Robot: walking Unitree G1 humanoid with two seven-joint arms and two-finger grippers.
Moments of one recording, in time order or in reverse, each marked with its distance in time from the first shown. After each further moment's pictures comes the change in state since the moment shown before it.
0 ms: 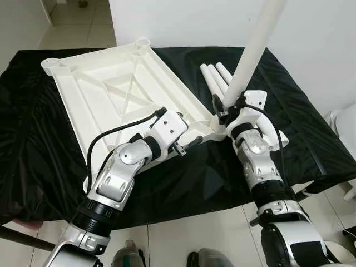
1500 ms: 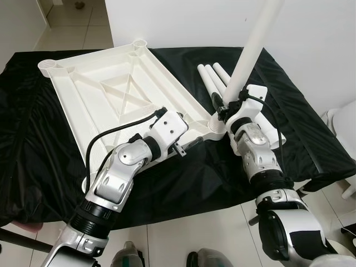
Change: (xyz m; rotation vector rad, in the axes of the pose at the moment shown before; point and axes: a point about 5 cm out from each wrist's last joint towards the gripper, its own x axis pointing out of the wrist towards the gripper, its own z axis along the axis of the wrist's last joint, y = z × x) left arm -0.004 -0.003 0.002 0.000 0.010 -0.013; right arm 0.015 -0.014 -0.001 0.150 0.089 -0.084
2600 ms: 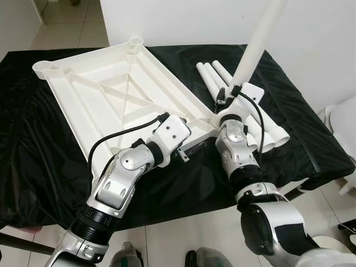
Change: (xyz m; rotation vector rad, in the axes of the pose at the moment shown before) left arm -0.001 -0.011 0.001 -0.037 -0.008 -0.029; right arm 0.013 0.034 -0.001 0.046 -0.034 -0.401
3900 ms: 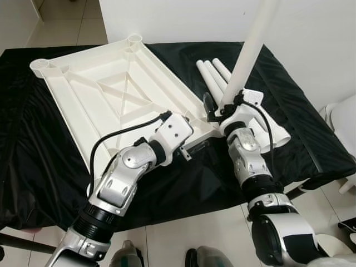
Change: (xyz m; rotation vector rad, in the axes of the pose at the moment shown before) left arm 0.005 -0.001 0.005 -0.003 -0.017 -0.012; right arm -0.006 -0.030 0.003 -0.063 -0.076 0.446
